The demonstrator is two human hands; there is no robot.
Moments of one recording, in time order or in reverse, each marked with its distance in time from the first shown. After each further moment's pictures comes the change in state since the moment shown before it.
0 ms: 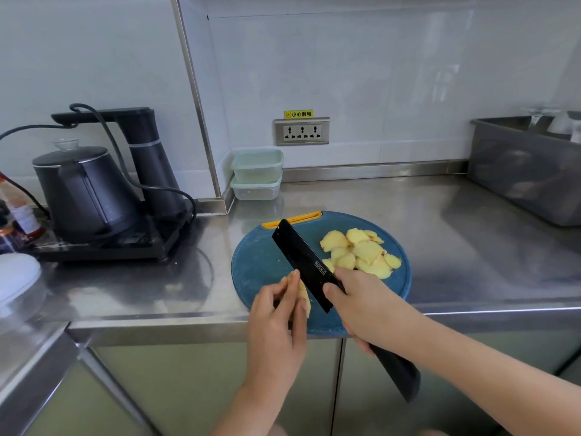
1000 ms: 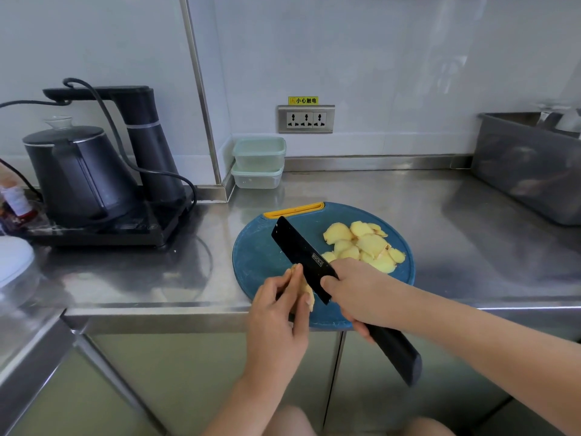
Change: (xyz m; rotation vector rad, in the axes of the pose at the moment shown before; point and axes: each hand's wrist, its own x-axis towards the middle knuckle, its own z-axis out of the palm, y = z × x) left_hand 0.001 -0.004 -0.001 -0.012 -0.018 -0.034; right_hand 0.015 -0.012 -0.008 -0.208 -0.120 -0.052
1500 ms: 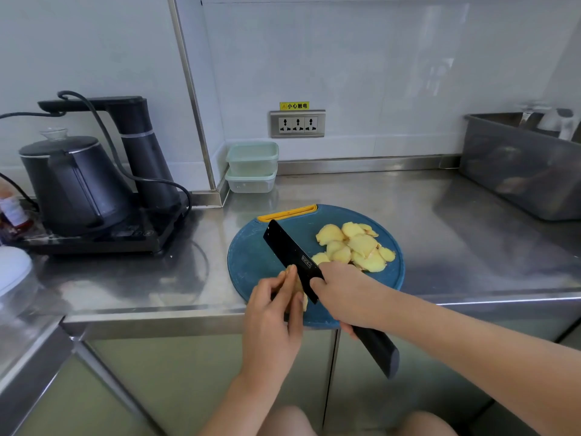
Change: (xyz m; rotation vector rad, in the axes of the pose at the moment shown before) left_hand -0.002 0.000 0.000 -0.016 -0.005 0.027; right_hand 0.011 0.006 0.015 -0.059 0.091 0.005
